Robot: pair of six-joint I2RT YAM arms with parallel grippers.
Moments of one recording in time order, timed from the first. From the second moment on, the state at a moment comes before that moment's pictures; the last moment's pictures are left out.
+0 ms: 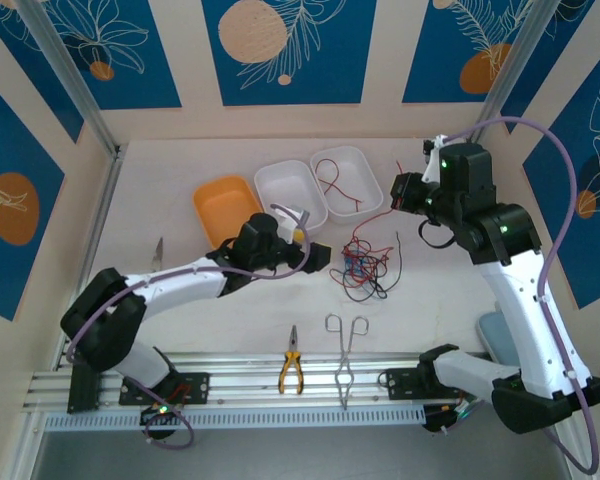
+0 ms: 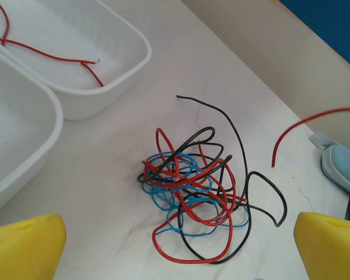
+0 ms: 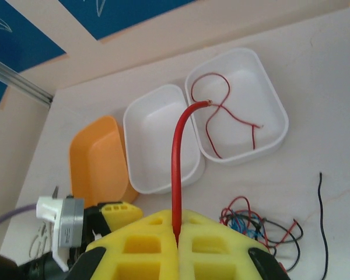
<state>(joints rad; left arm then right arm) -0.79 1.50 0.84 0.26 0.22 -0.39 0.34 1.12 1.55 -0.99 -0.04 0.50</state>
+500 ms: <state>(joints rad) -0.79 1.33 0.76 0.20 0.02 -0.34 0.31 1.49 1.82 -0.90 0.00 0.45</state>
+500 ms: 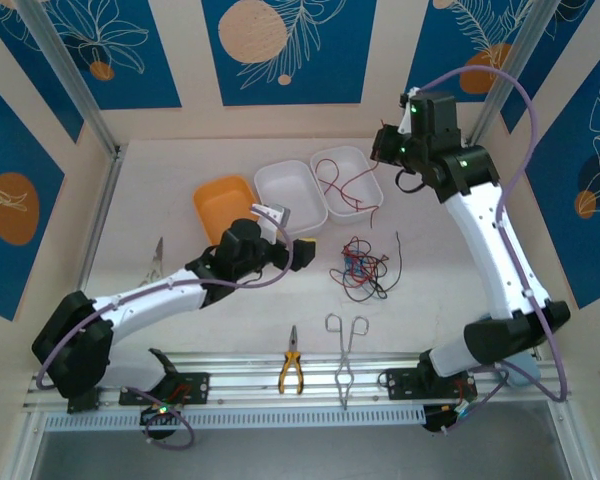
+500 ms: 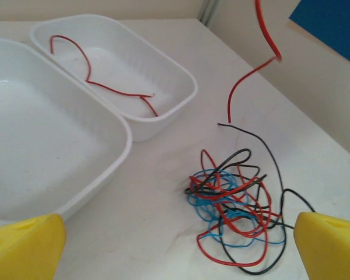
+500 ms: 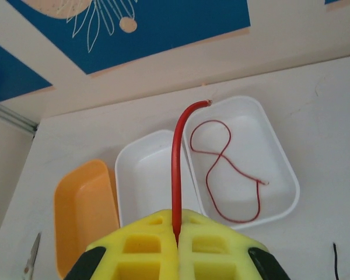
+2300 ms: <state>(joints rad) -0.79 1.24 0.72 0.09 -0.09 -0.29 0.23 2.36 2.24 -0.97 -0.12 0.12</state>
